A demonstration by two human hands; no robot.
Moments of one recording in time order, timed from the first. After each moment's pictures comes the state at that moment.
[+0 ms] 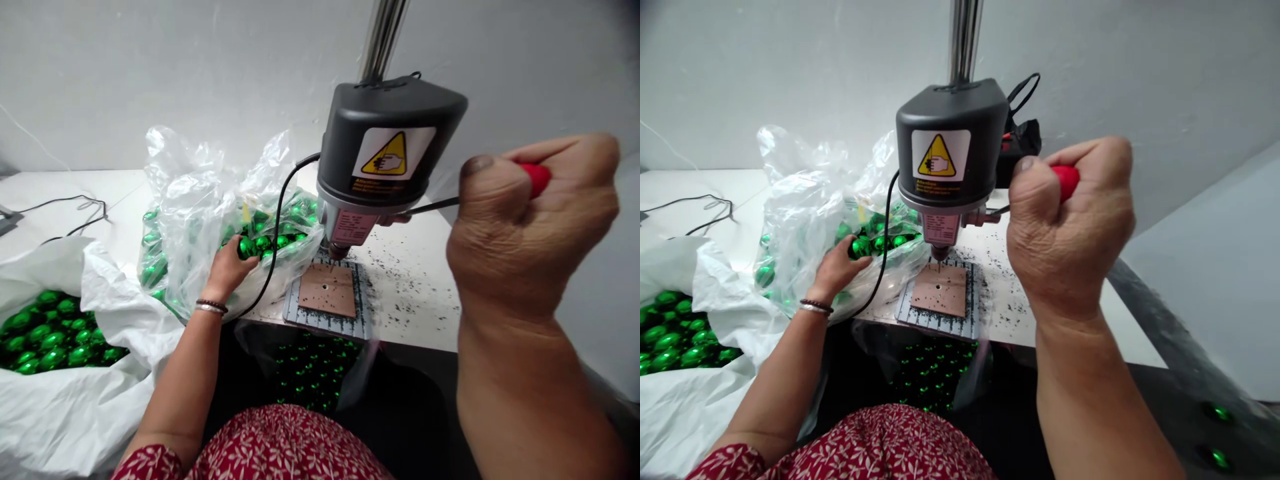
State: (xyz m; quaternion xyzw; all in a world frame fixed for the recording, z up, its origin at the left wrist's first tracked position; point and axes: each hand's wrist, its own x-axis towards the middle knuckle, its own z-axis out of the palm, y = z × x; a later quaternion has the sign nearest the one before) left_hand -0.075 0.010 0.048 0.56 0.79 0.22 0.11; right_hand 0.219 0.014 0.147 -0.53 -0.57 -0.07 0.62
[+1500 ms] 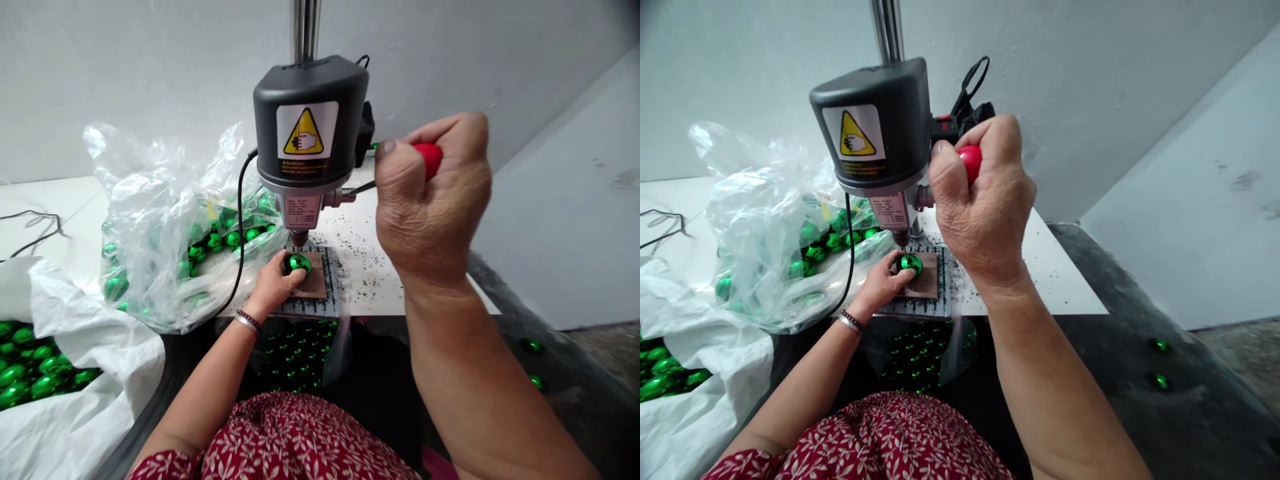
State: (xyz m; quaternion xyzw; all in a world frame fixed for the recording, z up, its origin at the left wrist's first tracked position) left_hand 0.046 0.004 0.008 0.62 0.63 0.32 0.34; right_hand 0.224 0.009 0.142 -0.49 -0.63 -0.06 0.60
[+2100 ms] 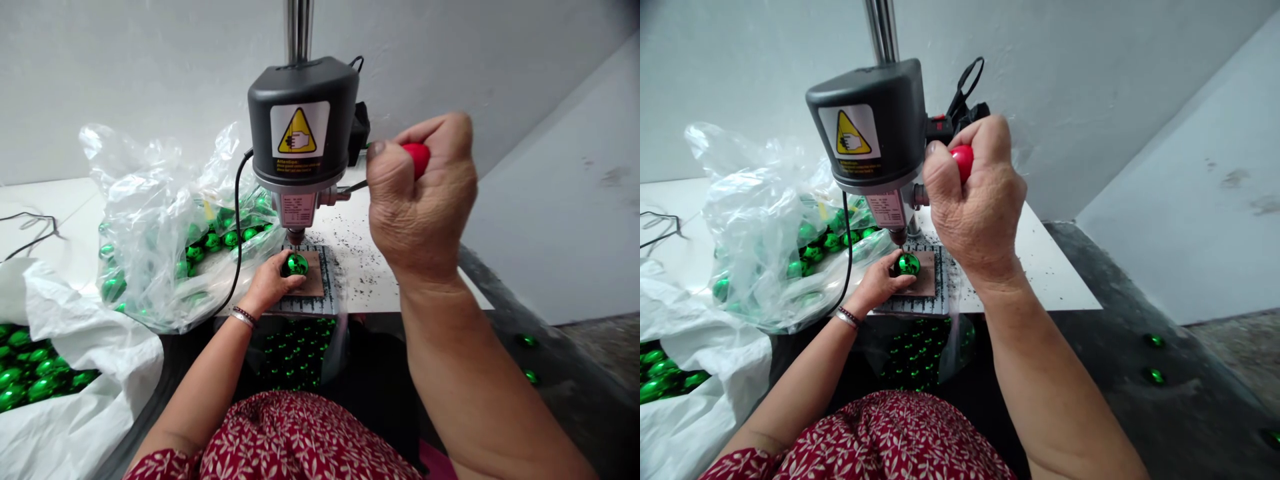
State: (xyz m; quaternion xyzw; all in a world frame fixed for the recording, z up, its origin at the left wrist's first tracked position) left_hand 0.039 0.011 -0.002 0.68 0.59 0.29 0.32; right_hand 0.224 0.008 0.141 -0.48 -0.62 -0.06 0.61
